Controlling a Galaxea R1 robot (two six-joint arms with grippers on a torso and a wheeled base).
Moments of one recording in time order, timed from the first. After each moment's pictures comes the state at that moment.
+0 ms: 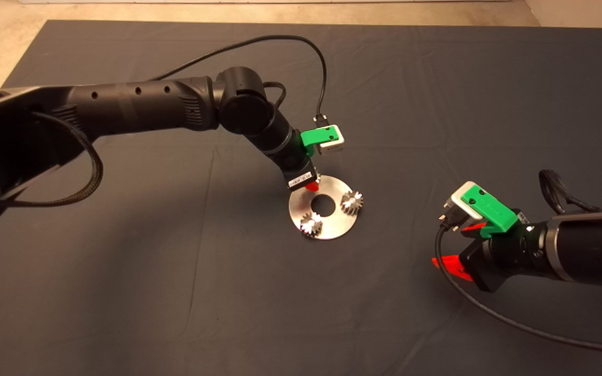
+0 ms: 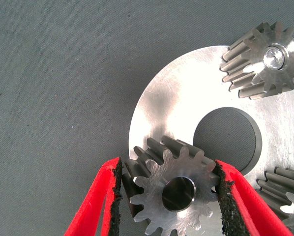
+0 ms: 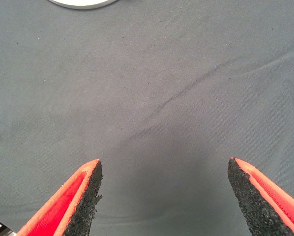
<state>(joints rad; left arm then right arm) -0.36 2.75 -1.39 0.27 1.01 -0.04 0.27 2.19 -0.38 -0.74 -1.53 1.18</state>
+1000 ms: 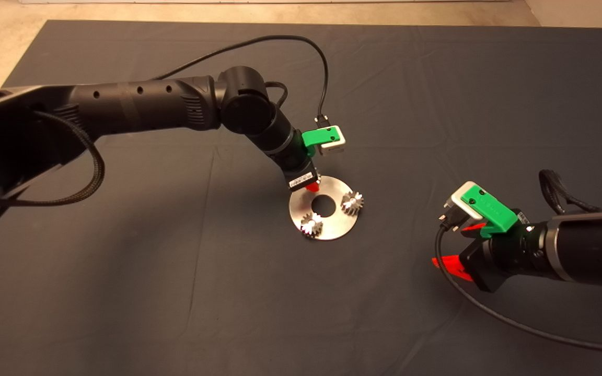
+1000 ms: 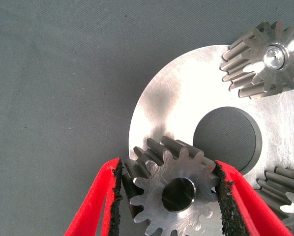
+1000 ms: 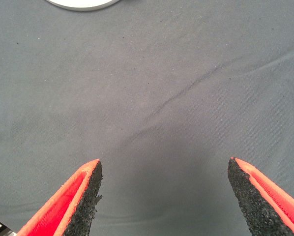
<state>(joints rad) -0.36 2.76 -1.40 0.27 1.02 -0.04 0.27 2.19 -0.38 -0.74 -1.53 1.18</state>
